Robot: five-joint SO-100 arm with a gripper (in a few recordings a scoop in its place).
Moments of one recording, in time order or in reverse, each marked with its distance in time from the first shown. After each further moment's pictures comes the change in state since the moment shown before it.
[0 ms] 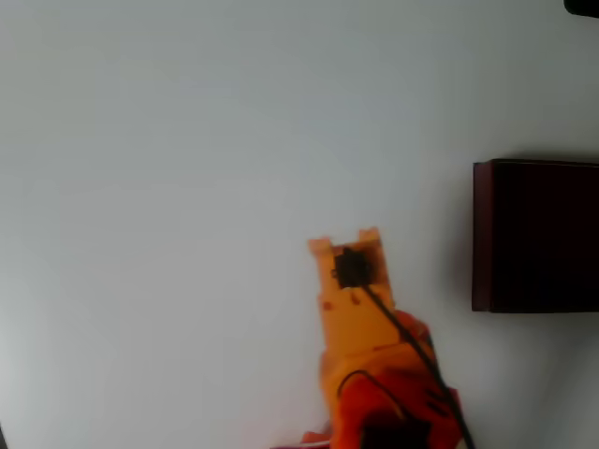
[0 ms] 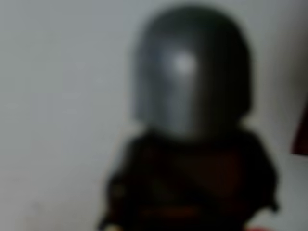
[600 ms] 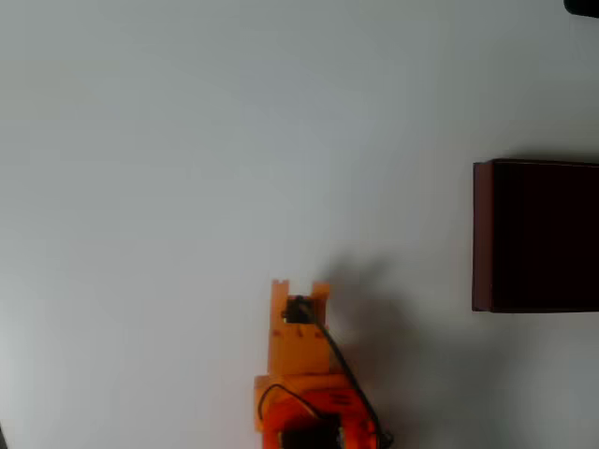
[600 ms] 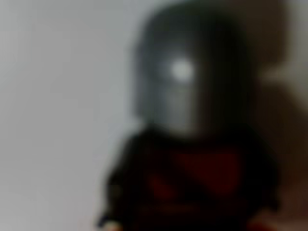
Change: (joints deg) arm -24.0 17.3 44.0 -11.5 40.5
